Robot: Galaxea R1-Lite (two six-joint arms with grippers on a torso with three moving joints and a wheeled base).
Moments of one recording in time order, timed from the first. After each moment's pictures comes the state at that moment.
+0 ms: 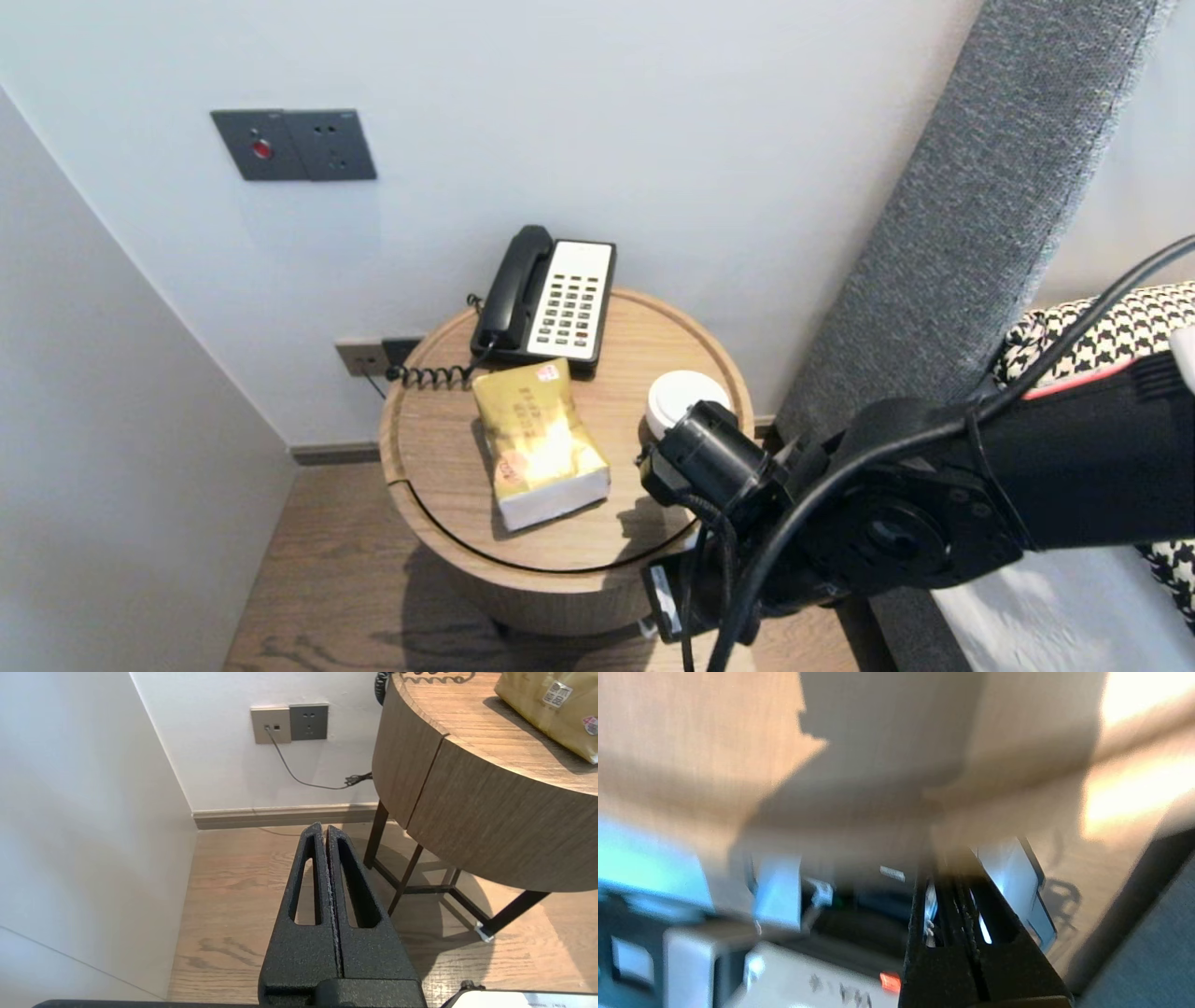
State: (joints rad) left arm 0.00 0.00 0.00 -0.01 0.00 0.03; right arm 0.87 1.89 -1.19 0.37 -0.04 0.52
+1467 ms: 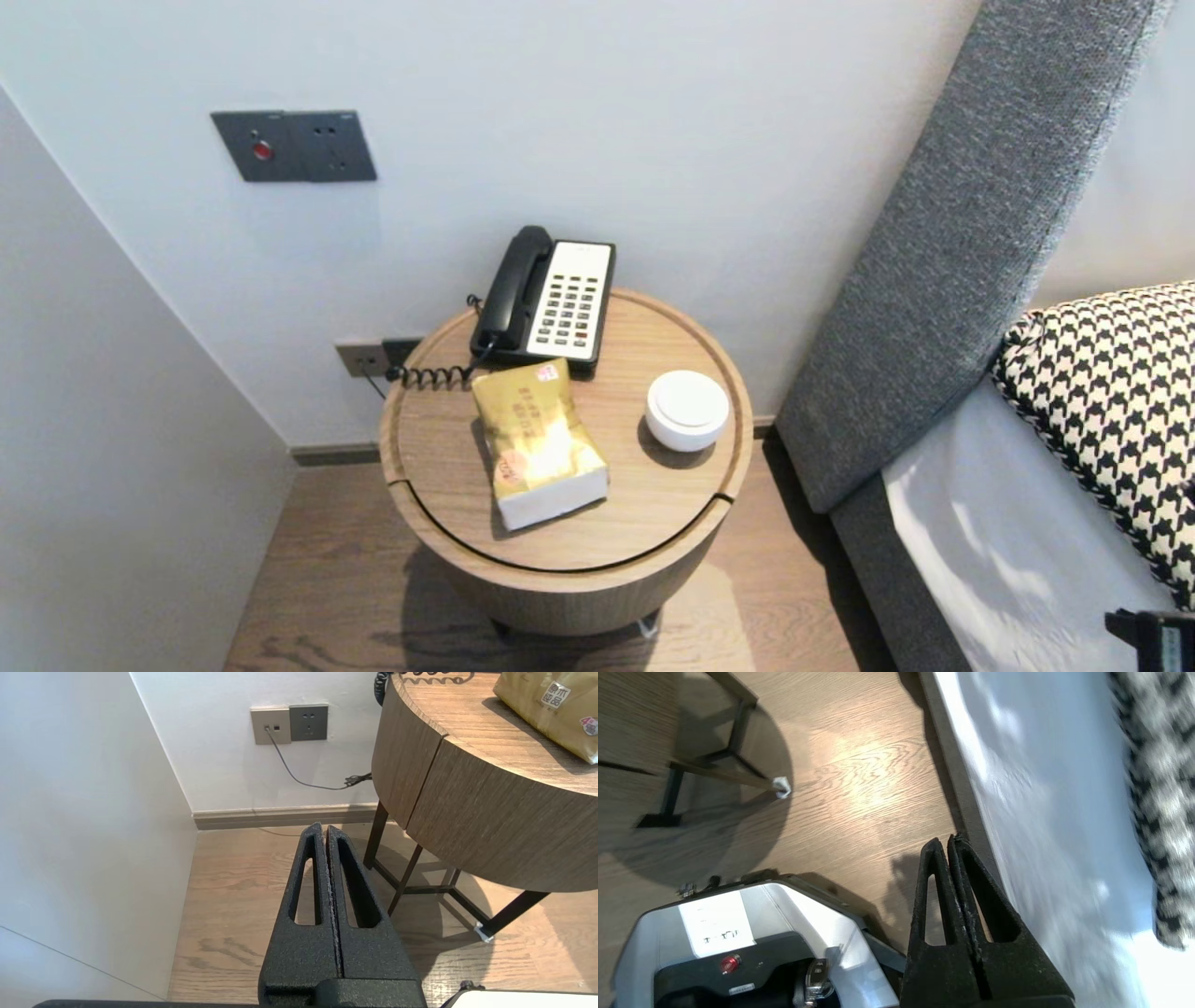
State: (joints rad) left arm 0.00 0.00 0.00 -0.01 0.00 0.03; right arm 0.20 0.93 -0.51 0.31 -0.27 0.25
